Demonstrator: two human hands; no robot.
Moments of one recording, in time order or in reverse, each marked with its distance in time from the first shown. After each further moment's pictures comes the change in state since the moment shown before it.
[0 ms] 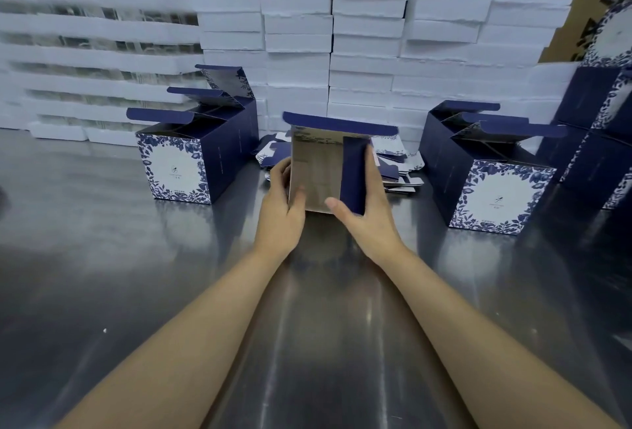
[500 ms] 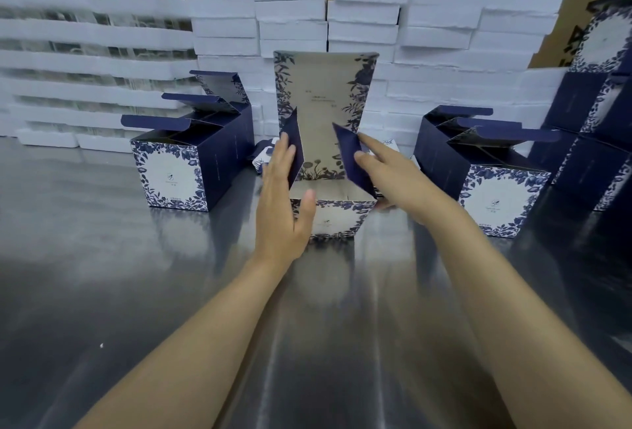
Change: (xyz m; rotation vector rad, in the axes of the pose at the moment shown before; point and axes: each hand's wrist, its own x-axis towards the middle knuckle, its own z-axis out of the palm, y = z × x) left_hand -0.005 0.019 -0.001 0.133 0.102 0.511; right_hand 0.045 -0.059 -0.048 -0.216 -0.166 0.280
